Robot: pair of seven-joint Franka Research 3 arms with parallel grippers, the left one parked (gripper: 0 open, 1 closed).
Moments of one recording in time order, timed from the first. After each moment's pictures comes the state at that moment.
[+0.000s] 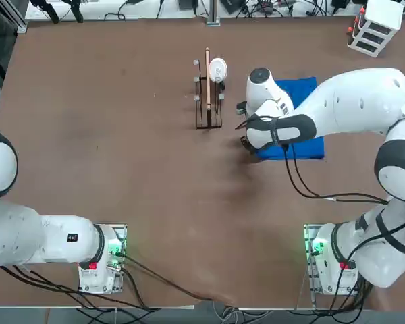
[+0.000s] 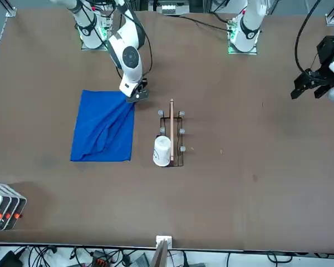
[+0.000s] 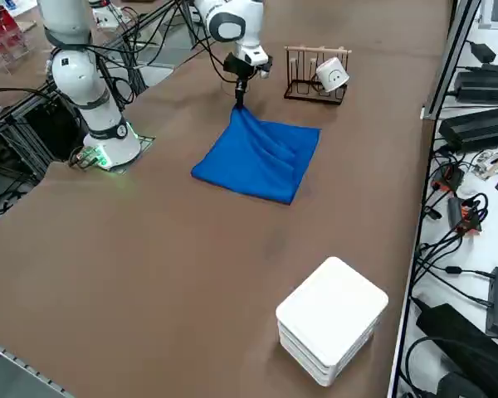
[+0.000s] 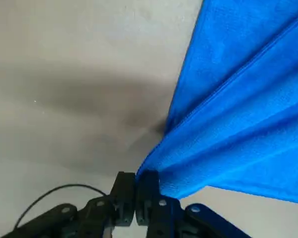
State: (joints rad) arm 0.77 0.28 0.00 -2.26 0.05 2.32 0.47
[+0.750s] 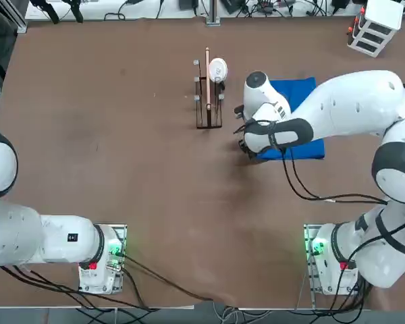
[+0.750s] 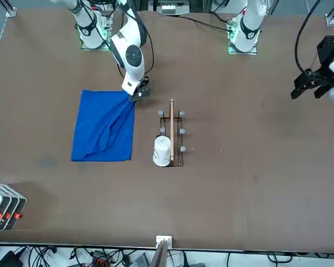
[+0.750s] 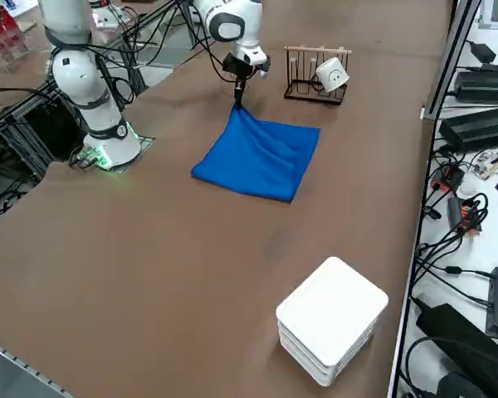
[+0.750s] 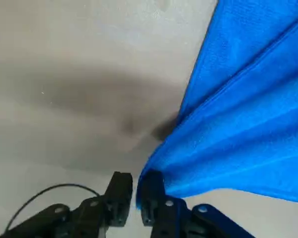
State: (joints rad) arm 0.79 0.30 0.00 -2.25 0.05 2.32 0.47
